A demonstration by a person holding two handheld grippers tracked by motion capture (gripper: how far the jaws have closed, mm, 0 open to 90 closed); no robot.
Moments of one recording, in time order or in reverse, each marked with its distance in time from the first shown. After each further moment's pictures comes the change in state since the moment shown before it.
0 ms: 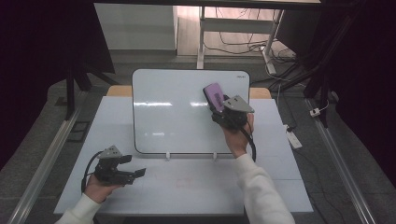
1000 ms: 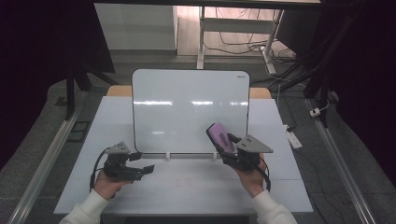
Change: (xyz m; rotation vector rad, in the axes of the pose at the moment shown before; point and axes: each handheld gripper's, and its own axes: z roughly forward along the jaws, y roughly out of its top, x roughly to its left) left arm -0.013 0.024 0.013 -0.039 -0.075 -0.017; right arm 0.022 -0.068 -0.090 0.053 0.242 0.036
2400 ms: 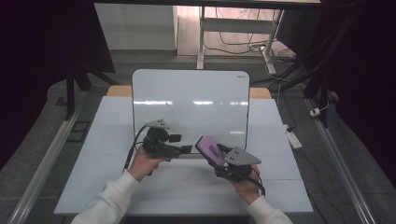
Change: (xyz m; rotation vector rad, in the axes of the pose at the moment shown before) left arm -0.043 0.094 0.064 0.000 -0.175 0.045; right arm 0.028 -0.015 0.004 0.029 0.089 -0.140
